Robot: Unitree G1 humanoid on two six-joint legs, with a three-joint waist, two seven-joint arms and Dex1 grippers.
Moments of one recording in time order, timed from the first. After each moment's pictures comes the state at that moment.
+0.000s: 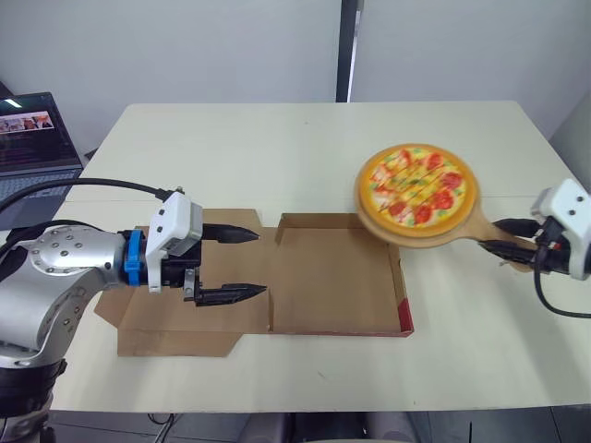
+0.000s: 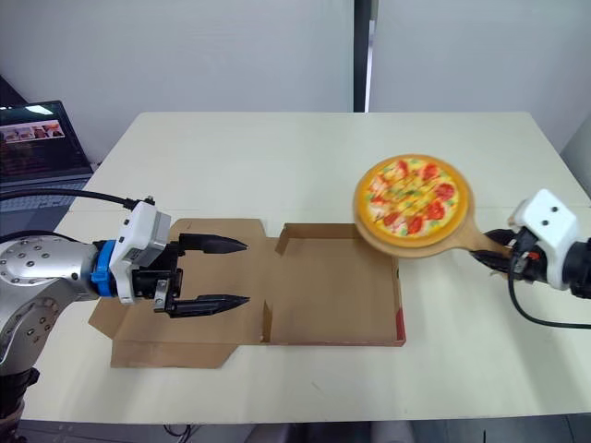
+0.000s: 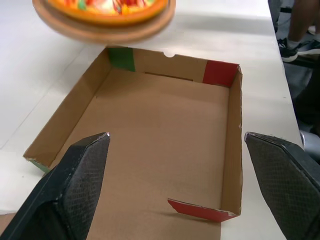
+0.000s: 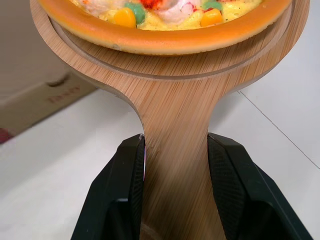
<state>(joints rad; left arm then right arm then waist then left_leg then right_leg) -0.26 0.96 0.20 -0.45 -0.70 0.64 -1.19 -0.12 -1.11 -0.33 -0.38 0.42 0.70 0.98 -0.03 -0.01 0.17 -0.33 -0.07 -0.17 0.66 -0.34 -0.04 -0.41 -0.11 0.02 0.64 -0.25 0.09</state>
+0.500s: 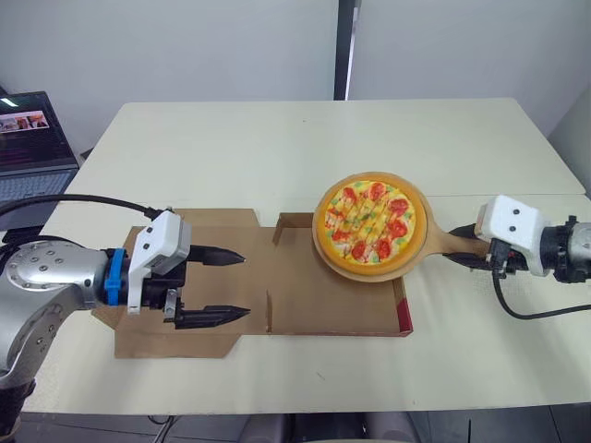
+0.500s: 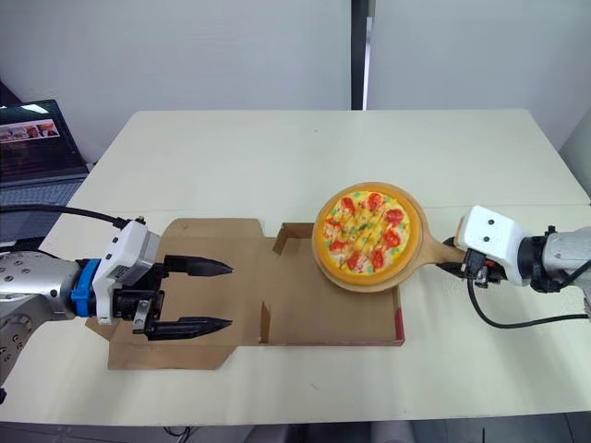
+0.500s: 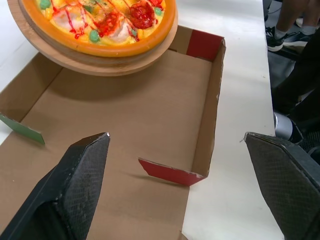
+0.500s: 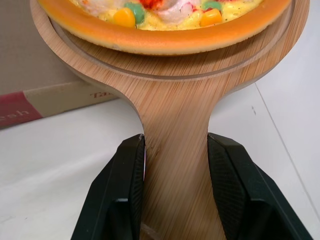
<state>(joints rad) -0.11 1.06 0.26 -0.48 -0.72 0.66 -1.23 -0.27 -1.16 -0.07 -0.41 0.29 0.55 1.04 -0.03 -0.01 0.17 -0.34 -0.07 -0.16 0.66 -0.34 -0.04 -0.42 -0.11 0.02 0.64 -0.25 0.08</state>
